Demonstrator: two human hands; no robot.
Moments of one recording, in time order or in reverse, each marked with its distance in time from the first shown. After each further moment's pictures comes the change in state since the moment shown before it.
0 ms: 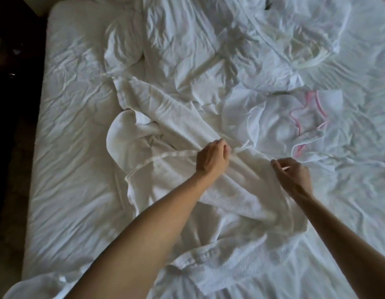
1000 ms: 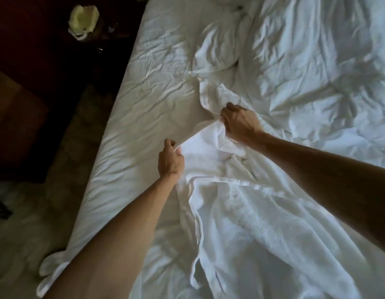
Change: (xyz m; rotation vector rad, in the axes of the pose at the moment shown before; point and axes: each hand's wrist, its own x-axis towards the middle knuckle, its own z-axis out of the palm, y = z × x) left_hand -0.014 -0.306 -0.166 -0.259 0.379 -0.828; right_hand 0.046 -0.388 0.259 -0.469 -0.103 -1.206
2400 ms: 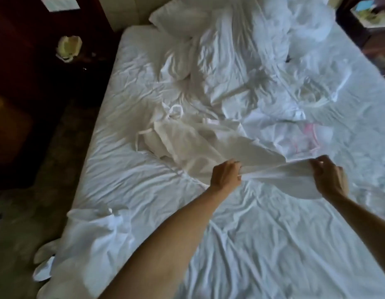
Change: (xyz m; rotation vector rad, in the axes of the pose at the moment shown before) left_hand -0.387 0.120 0.006 0.220 -0.396 0.788; right_hand -0.486 0.100 -0.246 0.147 0.140 0.979
